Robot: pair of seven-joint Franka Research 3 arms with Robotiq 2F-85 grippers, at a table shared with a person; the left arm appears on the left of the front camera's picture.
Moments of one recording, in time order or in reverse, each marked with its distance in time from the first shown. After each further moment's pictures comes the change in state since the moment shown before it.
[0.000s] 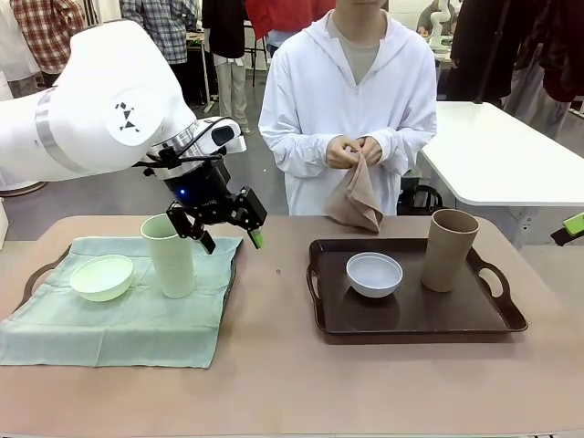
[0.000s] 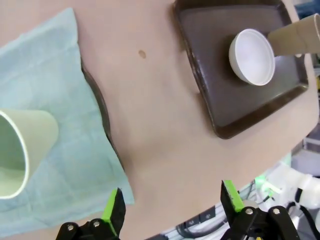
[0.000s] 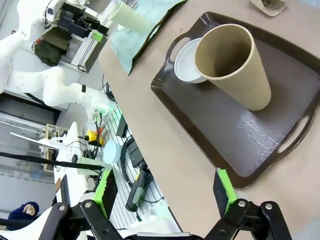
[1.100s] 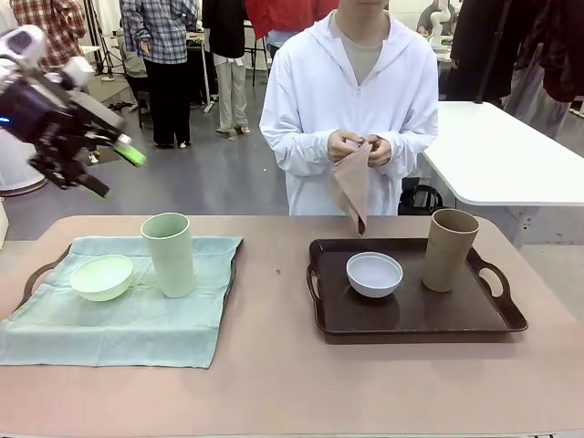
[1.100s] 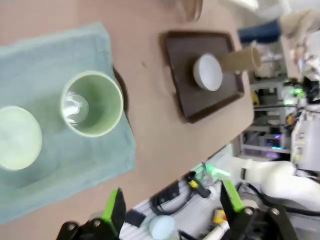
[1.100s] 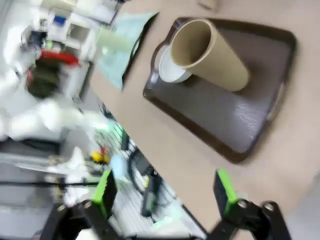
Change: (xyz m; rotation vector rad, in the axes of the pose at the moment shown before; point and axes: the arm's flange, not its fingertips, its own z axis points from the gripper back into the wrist) left arm -0.020 0.132 0.138 -0.307 -0.050 0.092; right arm -0.019 0.011 0.033 -0.065 -0.064 -0.144
